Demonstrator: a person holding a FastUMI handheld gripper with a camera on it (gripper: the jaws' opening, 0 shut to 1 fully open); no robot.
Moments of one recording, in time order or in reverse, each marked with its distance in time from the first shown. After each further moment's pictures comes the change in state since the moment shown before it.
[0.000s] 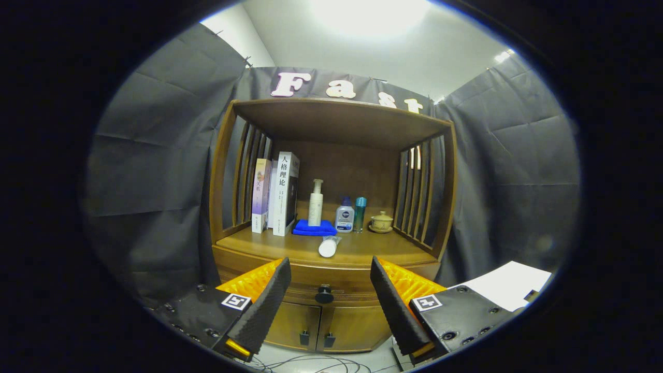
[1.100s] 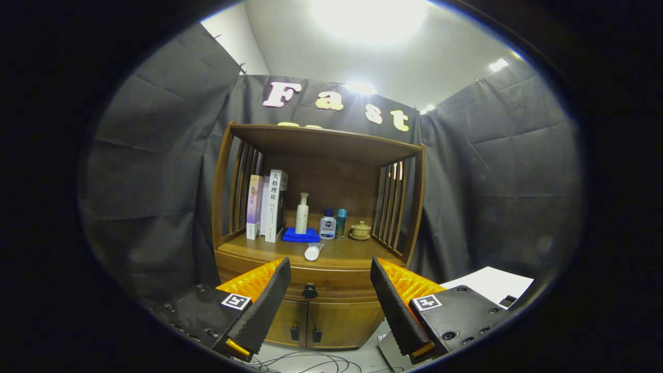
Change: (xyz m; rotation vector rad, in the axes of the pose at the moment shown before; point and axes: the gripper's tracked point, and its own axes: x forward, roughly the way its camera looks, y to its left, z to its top) arm -0.061 -0.018 0.035 -0.011 -0.036 -0.075
